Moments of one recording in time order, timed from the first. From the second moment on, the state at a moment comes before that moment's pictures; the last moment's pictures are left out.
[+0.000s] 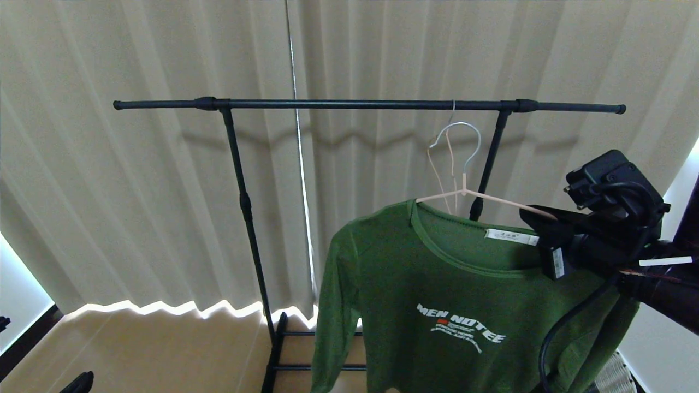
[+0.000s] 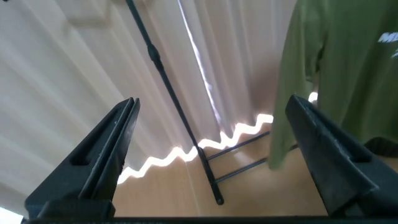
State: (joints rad) left arm -0.32 0.50 -0.25 -0.17 0.05 0.31; right arm 0.45 1.41 -0.58 -0.64 -0.25 -0.29
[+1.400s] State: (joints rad) left arm -0.32 0.55 -0.25 -0.17 0.05 0.28; right arm 0.44 1.58 -0.79 -0.63 -0.39 -0.24
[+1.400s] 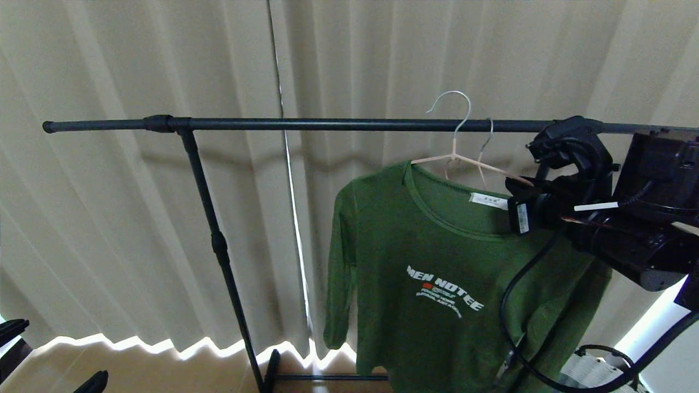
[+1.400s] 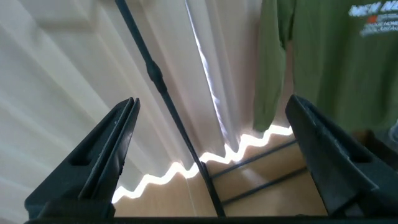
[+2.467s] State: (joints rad) left arm -0.21 0.11 -0.22 0.12 0.20 0.16; right arm 0.39 1.88 -1.11 -0.57 -0.53 -0.24
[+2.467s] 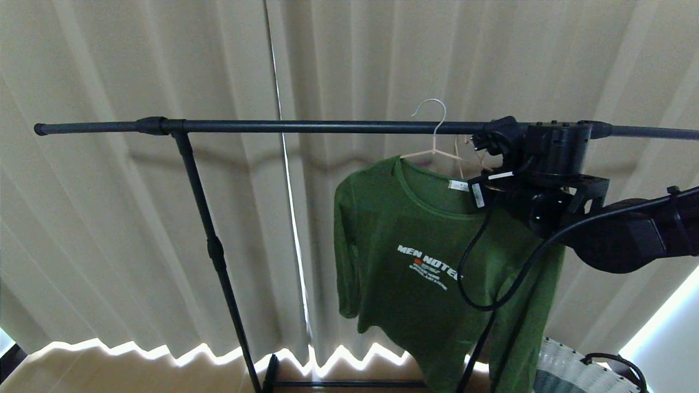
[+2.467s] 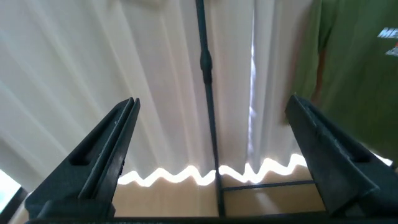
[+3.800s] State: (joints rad) left arm -0.21 0.10 -0.07 0.04 0.20 0.16; right arm 0.49 1.94 -1.14 -0.57 -0.55 -0.34
